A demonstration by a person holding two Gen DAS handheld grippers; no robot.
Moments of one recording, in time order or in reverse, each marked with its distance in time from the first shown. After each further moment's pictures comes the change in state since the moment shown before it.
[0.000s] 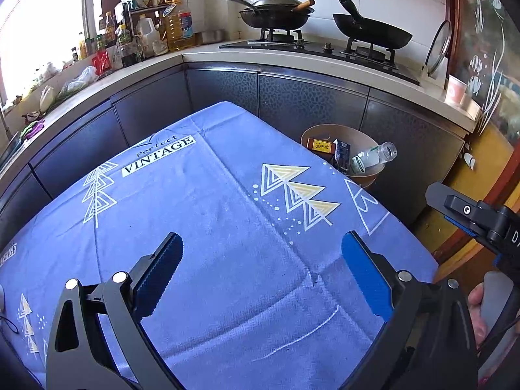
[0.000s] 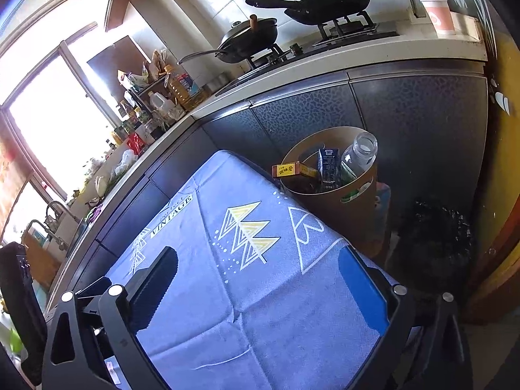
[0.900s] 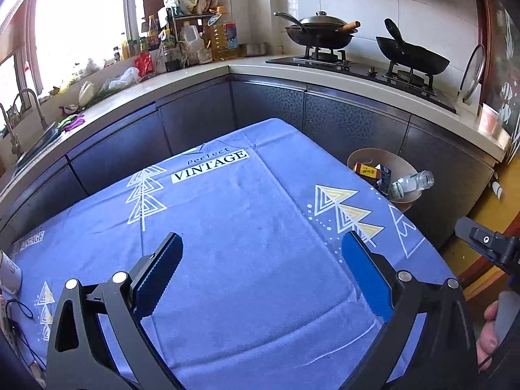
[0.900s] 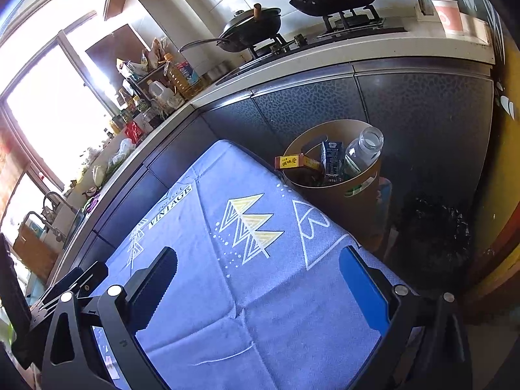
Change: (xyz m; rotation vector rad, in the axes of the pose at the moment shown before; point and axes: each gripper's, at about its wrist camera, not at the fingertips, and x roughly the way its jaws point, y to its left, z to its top) left arm -0.023 0.044 0.009 -0.085 -0.061 0.134; right arm 0.009 0.007 0.004 -0.010 0.061 -0.010
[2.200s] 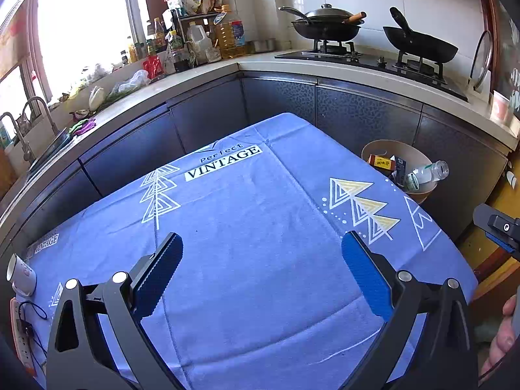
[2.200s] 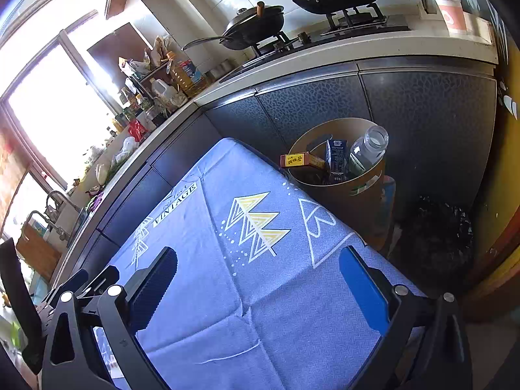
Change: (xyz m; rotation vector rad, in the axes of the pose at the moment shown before) left arm 0.003 -0.005 -0.005 0.048 0.009 0.088; right arm -0.003 0.007 0.001 0.000 0.011 0.013
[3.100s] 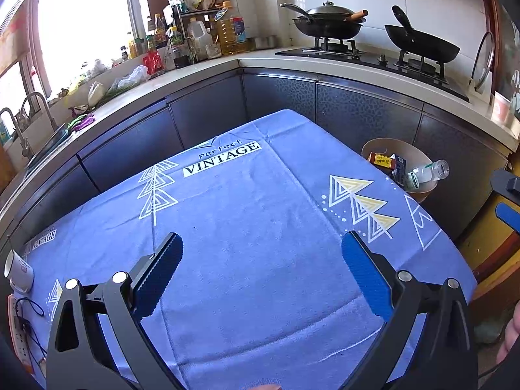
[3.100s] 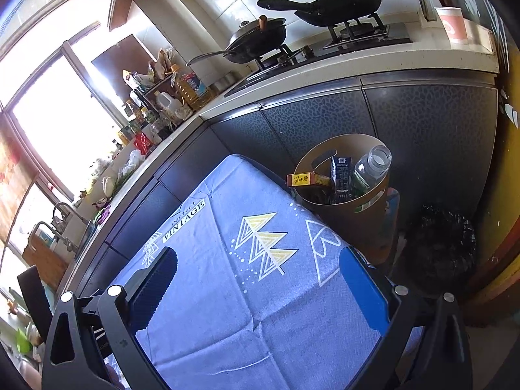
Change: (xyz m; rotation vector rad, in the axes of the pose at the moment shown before) left arm 0.005 0.002 -0.002 -0.007 0.015 -0.013; right arm -0.012 0.004 0.018 0.014 -0.046 0.026
